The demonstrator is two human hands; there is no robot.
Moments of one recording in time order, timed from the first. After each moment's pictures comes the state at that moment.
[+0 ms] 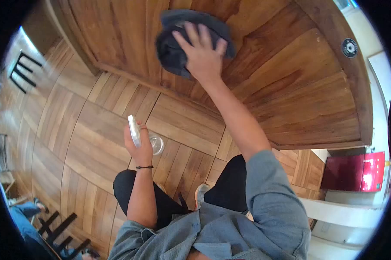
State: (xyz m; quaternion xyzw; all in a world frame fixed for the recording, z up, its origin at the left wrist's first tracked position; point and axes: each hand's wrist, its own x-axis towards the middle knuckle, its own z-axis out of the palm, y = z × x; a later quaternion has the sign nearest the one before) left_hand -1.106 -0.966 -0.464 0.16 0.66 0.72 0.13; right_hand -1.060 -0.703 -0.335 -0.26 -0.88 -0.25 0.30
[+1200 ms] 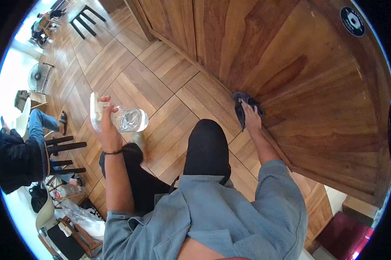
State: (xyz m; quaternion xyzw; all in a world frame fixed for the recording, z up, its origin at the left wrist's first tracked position) left_hand -1.025 -1.068 -0.286 0.09 0.71 0.70 -0.08; right_hand -0.759 -0.655 -0.642 -0.15 -0.91 -0.39 0.01
